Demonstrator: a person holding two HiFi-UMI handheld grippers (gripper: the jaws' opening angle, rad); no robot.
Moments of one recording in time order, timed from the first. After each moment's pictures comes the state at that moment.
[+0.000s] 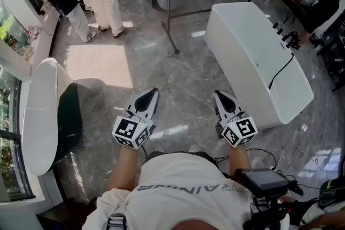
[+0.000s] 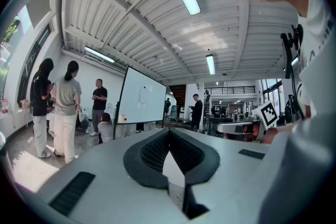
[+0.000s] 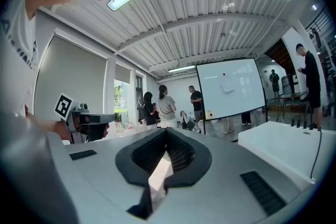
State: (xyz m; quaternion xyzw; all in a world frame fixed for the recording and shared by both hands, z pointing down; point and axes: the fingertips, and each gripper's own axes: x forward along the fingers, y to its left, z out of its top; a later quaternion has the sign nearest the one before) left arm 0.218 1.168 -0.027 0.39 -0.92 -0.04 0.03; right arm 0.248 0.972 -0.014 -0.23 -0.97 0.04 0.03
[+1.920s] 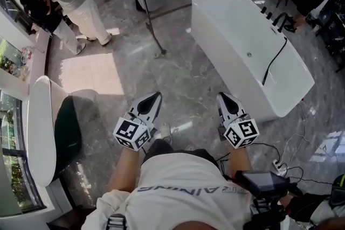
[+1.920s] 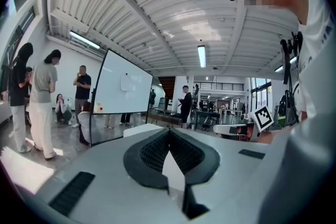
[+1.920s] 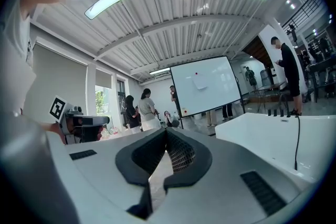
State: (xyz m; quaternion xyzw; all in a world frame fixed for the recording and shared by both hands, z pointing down) left arm 0.211 0.971 0.002 0.45 -0.89 -0.03 0.08; right arm 0.254 0.767 0.028 -0.15 -0.98 0.10 0.04
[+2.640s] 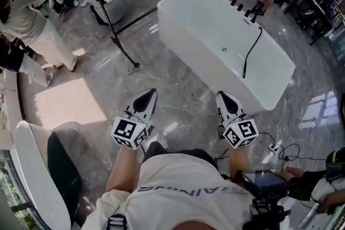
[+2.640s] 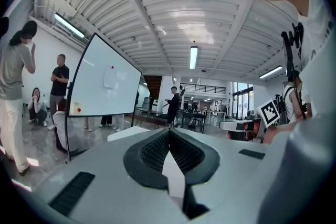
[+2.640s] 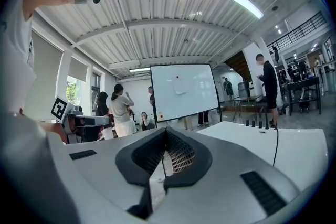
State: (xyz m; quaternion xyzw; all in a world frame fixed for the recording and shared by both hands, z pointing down) left arm 0.011 0.918 0.012 0.54 -0.84 -0.03 0.07; right arm 0.119 0.725 0.021 -0.02 -1.00 0.07 0.04
